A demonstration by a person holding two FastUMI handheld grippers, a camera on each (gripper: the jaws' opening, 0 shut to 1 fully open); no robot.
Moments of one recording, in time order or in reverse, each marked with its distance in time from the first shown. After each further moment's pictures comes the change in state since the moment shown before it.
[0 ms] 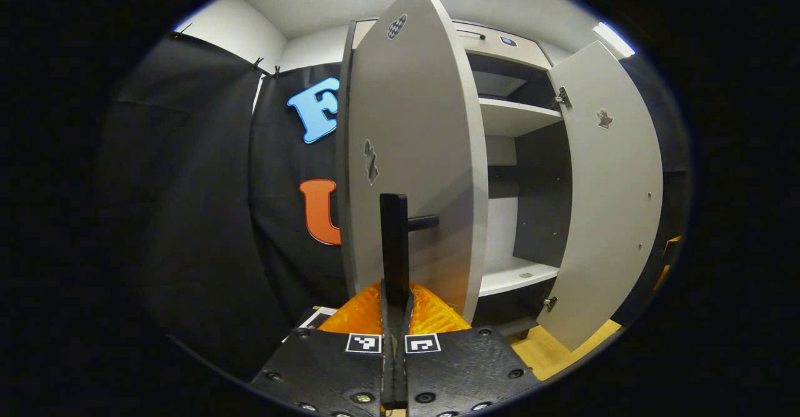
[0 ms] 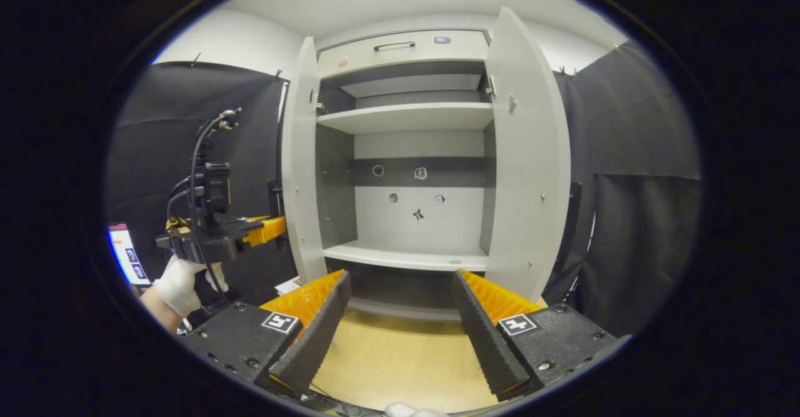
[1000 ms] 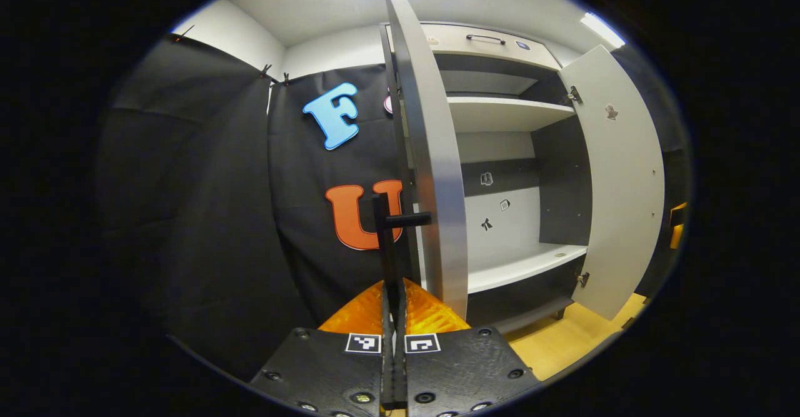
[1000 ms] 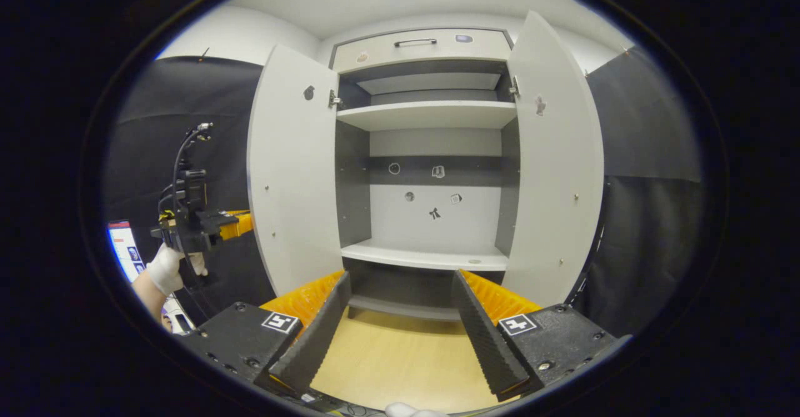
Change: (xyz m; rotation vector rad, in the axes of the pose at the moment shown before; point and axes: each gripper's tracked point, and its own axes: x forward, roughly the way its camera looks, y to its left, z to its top) left arm -0.011 0.098 -0.005 0.093 -0.018 0.007; right arm 0.008 0.039 -0.004 -0.016 0.008 0.026
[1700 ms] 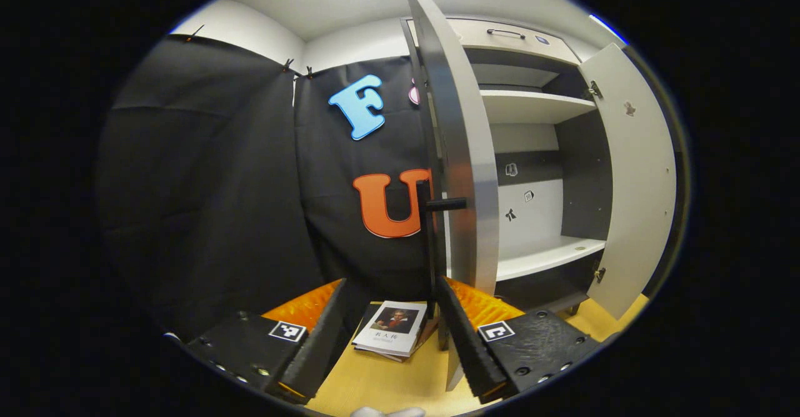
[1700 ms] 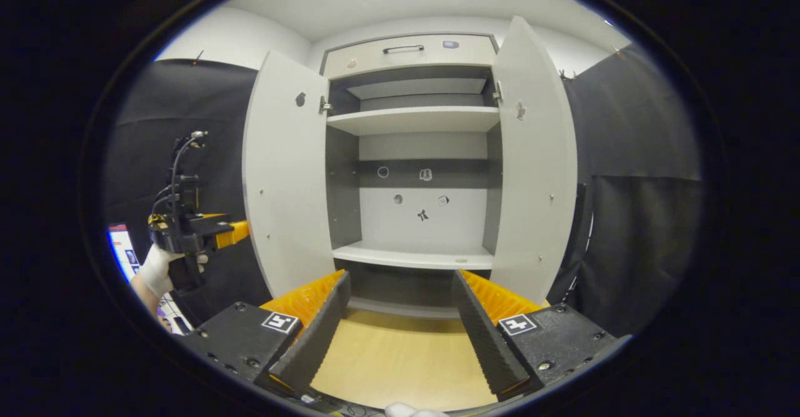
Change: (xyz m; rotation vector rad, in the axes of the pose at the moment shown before) left arm -0.029 0.023 -0.013 0.005 0.067 0.107; right arm -0.022 -0.019 0.001 0.024 -0.014 -0.055
